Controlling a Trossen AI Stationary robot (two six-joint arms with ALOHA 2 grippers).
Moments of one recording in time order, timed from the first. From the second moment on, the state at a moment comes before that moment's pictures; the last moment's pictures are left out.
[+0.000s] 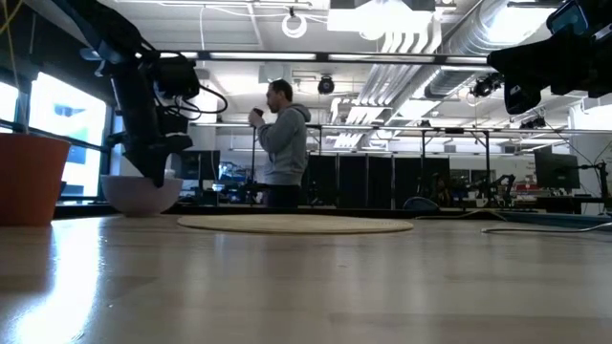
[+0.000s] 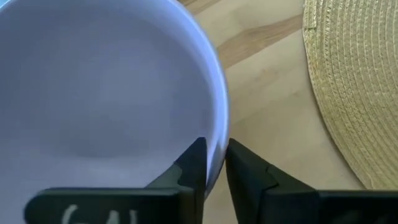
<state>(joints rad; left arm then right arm) 0.73 1.24 0.69 -0.56 -0.28 -0.27 0.10 0.03 0.01 0.14 0.10 0.07</state>
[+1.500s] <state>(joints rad) 0.24 1.40 1.04 -0.63 -0.19 -0.21 0.10 0.03 0.01 0.14 0.10 0.07</state>
